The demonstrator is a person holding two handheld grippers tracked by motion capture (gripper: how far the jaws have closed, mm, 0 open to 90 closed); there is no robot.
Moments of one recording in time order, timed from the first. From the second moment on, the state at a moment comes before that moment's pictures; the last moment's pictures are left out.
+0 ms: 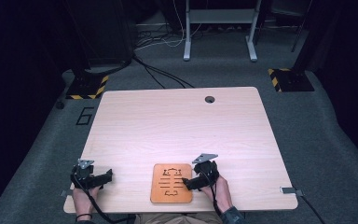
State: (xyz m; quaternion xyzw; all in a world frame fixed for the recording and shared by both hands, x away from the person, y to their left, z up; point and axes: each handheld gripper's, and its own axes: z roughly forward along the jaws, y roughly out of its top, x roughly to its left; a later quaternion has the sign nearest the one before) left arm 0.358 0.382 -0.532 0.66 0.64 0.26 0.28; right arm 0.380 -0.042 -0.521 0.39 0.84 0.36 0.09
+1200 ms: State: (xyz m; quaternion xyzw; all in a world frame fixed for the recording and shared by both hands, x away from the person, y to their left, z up) left arm 0.358 0.382 -0.532 0.66 0.64 0.27 0.28; right arm 0.376 -0.059 -0.524 0.38 0.84 0.37 0.10
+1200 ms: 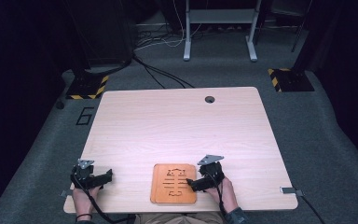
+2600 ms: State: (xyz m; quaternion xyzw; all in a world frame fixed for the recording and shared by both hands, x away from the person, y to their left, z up) left arm 0.356 0.381 -0.532 0.66 0.64 0.27 0.28; right arm 0.371 -0.075 -0.525 0.38 0.84 0.38 0.10
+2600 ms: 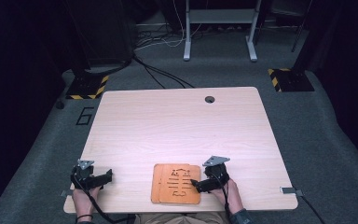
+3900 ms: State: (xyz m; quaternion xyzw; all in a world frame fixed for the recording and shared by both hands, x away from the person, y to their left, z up) left arm 0.338 0.307 -0.500 0.72 0.56 0.19 0.37; right arm 0.369 -0.079 -0.526 0.38 0.84 0.37 0.12
